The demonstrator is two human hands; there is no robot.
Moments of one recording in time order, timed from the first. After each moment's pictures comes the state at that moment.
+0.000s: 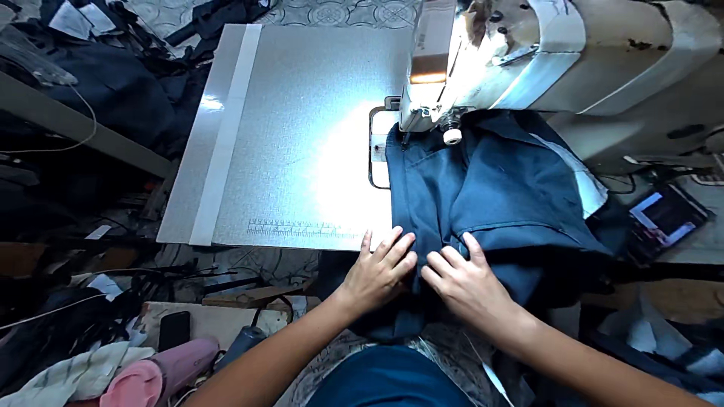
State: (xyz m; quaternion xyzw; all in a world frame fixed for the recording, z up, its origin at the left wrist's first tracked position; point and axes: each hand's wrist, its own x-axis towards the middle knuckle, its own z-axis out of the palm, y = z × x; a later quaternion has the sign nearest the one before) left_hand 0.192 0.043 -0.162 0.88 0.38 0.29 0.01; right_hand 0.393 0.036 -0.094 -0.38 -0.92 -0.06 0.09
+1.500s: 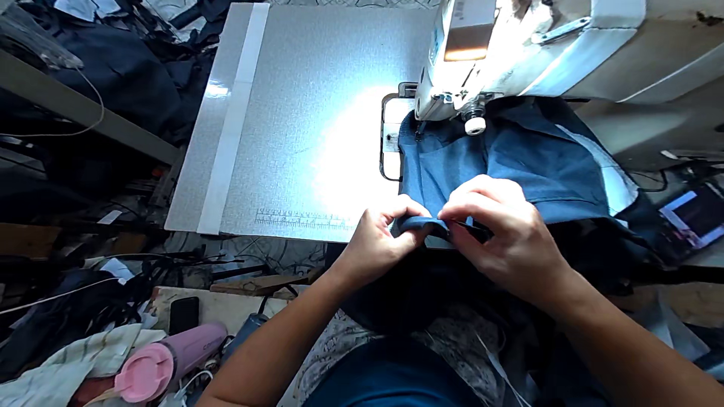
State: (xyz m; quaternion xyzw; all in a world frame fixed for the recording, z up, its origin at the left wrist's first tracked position) left_hand 0.184 0.074 -0.056 0.59 0.40 0.48 0.52; right_hand 0.376 0.091 -0.030 -0.36 -0.85 0.13 0.36
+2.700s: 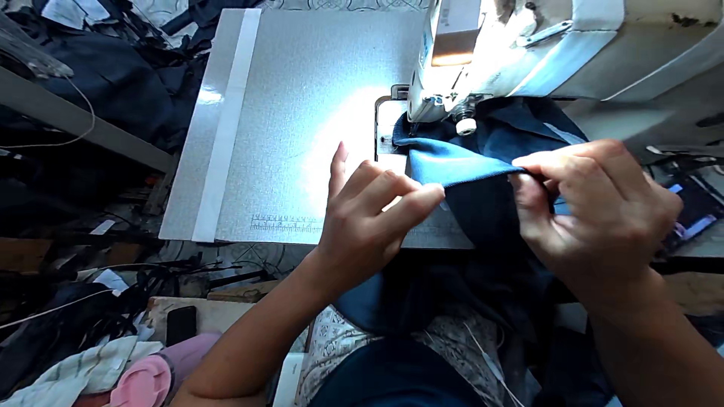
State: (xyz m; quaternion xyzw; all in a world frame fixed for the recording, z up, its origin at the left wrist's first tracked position) left_hand 0.166 0.092 -0.028 0.81 0.34 0.48 -0.02; right_hand 0.403 0.093 0.003 -0.42 -0.82 -0.17 0.35
